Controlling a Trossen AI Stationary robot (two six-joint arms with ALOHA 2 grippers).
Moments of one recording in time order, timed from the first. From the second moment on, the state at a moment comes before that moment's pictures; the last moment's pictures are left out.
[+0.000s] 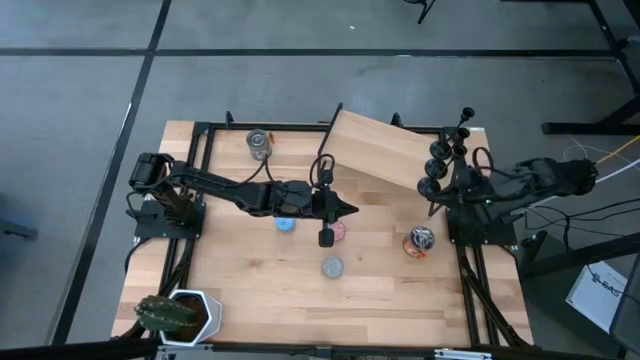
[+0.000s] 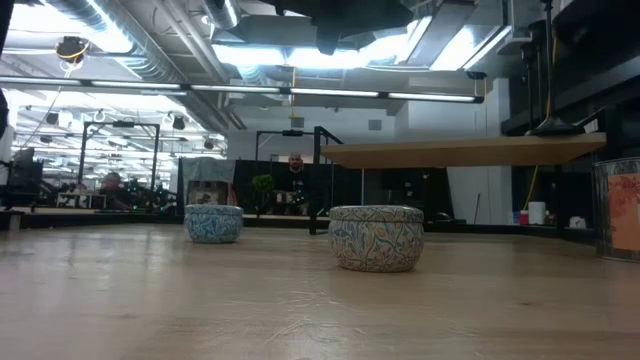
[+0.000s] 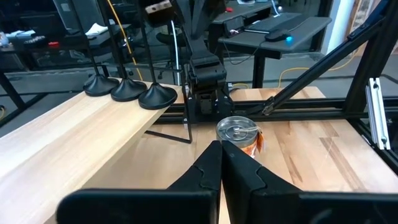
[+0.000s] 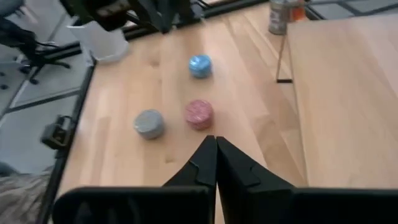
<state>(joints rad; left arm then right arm) -0.09 1.67 1.15 0.31 -0.18 0.02 0.34 0.45 0.84 -0.92 0.31 0.43</state>
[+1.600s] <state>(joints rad) -0.09 1.67 1.15 0.29 -0.18 0.02 0.34 0.44 0.84 -1.19 0.66 0.60</state>
